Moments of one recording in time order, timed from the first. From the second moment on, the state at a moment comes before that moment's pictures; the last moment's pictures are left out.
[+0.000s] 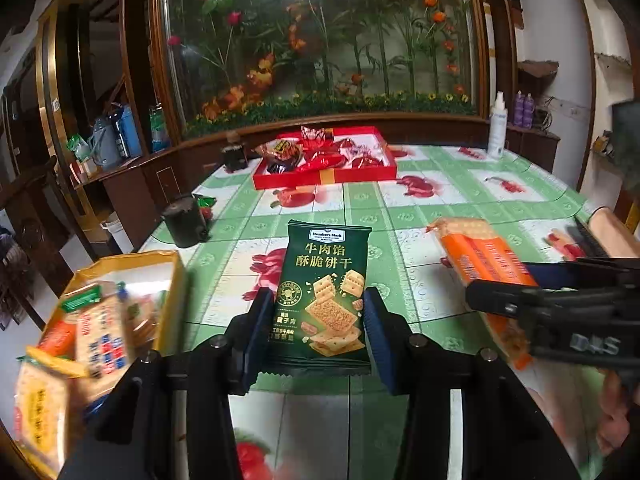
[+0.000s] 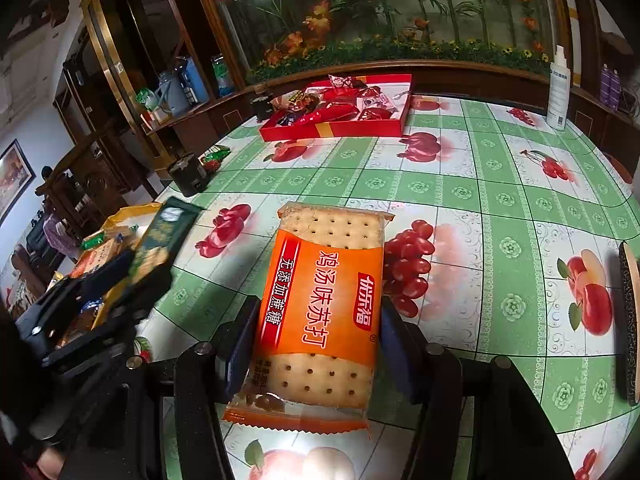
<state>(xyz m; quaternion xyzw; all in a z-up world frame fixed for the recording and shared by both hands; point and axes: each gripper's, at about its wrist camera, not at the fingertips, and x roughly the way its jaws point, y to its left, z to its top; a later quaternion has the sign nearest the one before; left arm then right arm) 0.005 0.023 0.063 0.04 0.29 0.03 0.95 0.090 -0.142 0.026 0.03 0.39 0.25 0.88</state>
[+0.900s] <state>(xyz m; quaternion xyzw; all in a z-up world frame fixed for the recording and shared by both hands) -0.107 0.210 0.097 -0.07 0.28 0.15 0.95 0.037 0.059 0.076 -0.03 0.38 0.41 0.83</state>
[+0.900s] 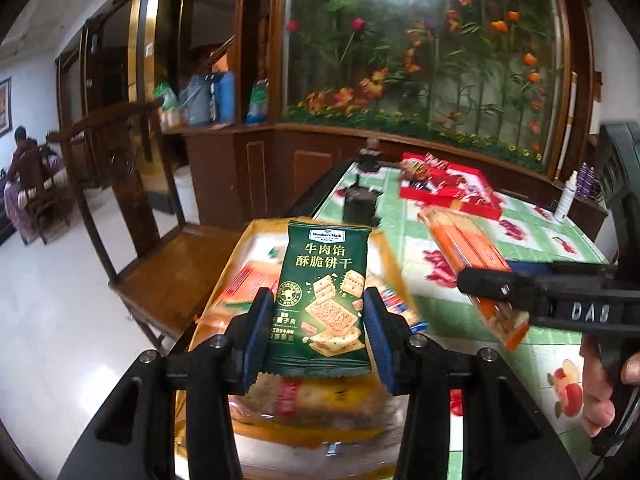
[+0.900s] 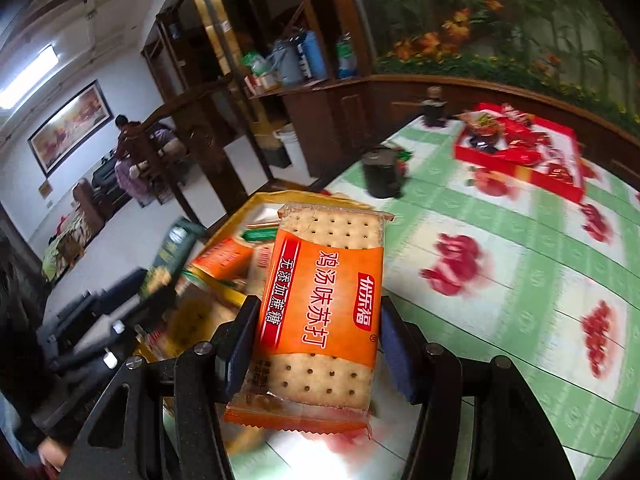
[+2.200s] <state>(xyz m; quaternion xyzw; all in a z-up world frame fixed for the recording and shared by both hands) -0.090 0.219 0.072 -0.07 0.28 0.15 0.94 0.062 0.163 0.056 -0.07 0.38 0.39 0.83</state>
